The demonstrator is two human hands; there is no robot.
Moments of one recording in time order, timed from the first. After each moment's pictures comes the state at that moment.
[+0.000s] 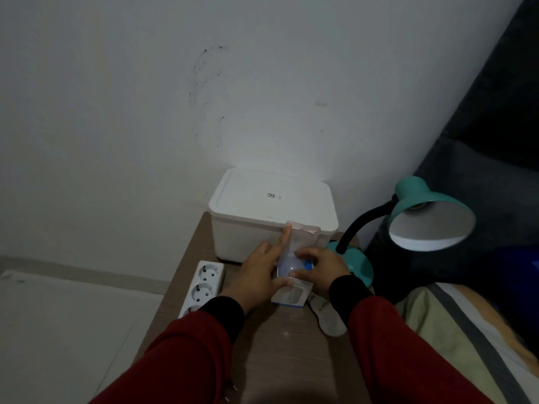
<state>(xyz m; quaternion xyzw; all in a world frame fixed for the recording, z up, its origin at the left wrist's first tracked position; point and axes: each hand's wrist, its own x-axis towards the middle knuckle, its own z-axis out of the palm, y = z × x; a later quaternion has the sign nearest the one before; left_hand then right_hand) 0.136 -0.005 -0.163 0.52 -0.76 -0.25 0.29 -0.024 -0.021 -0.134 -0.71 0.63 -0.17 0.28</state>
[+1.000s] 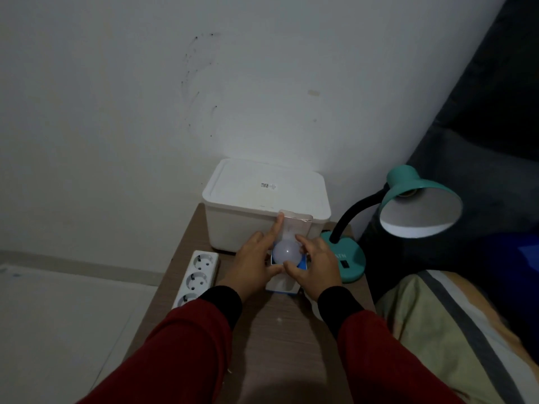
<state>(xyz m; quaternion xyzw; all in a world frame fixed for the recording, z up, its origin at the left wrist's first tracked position) 0.133 -0.001 -0.163 0.53 -0.76 -0.22 0.31 -0.016 0.014 -0.138 -0.71 0.63 -0.26 0.17</state>
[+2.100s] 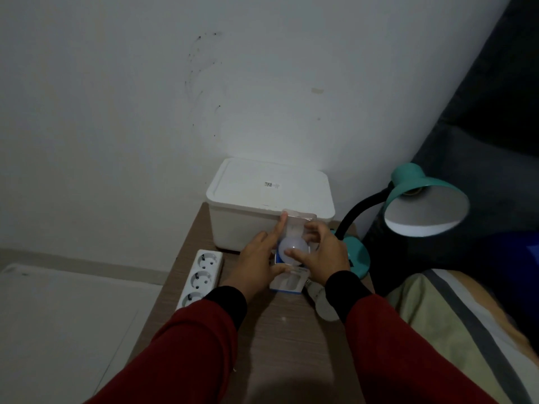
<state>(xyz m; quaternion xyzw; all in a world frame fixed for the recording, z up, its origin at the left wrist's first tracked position) 0.131 0.003 -0.162 0.54 -0.75 -0.22 0.31 -0.016 0.001 -0.122 -0.65 0.65 -0.32 0.24</state>
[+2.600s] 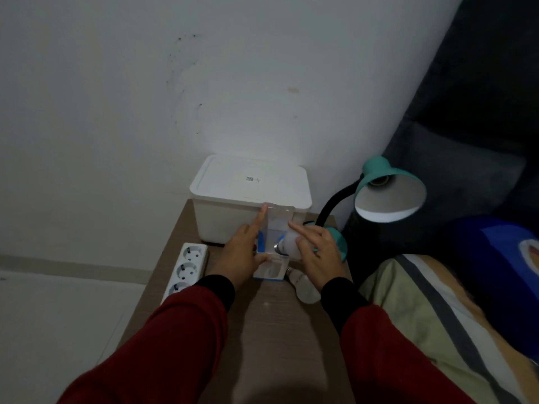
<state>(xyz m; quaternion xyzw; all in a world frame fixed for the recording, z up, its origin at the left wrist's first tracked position) 0.126 0.013 -0.157 0.56 -0.73 -0.22 0.32 -0.037 0.045 -0.116 -0.63 0.62 -0.39 0.26</state>
